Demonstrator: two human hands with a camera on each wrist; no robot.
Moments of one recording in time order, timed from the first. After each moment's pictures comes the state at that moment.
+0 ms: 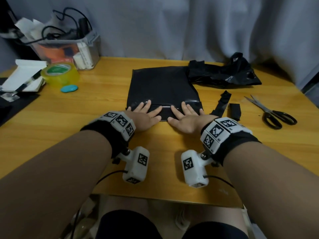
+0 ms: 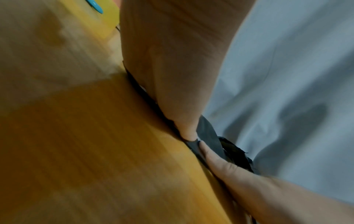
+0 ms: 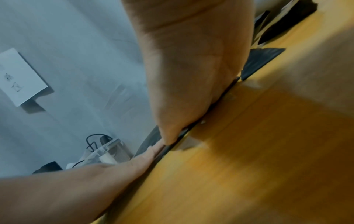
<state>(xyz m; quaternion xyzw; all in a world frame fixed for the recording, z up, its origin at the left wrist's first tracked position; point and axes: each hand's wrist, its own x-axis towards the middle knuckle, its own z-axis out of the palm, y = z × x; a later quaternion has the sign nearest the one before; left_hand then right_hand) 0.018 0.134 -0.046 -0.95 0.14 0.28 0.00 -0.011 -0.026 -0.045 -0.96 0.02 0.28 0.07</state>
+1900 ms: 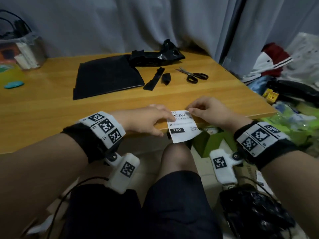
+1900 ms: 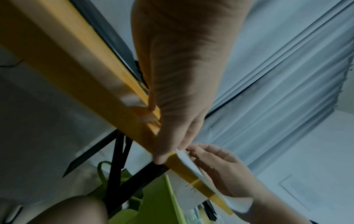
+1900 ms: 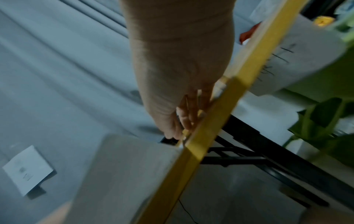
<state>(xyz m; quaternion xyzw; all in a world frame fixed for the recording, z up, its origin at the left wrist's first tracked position) -0.157 0.023 -0.043 -0.83 0.53 0.16 -0.02 -0.242 -0.181 -0.053 -0.93 0.09 -0.04 0.35</state>
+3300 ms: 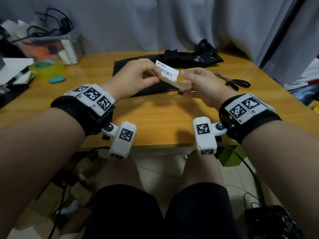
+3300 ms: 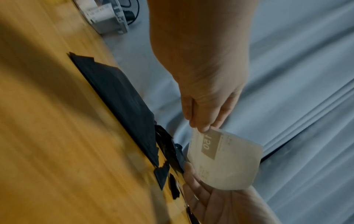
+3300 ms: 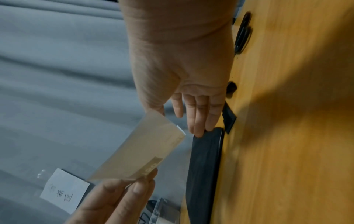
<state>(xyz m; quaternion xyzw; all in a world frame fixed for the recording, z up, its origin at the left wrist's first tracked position) -0.058 0.116 0.003 -0.84 0.40 -0.10 -0.34 -0.121 -0.086 -0.008 -0.74 0.10 -0.03 0.66</state>
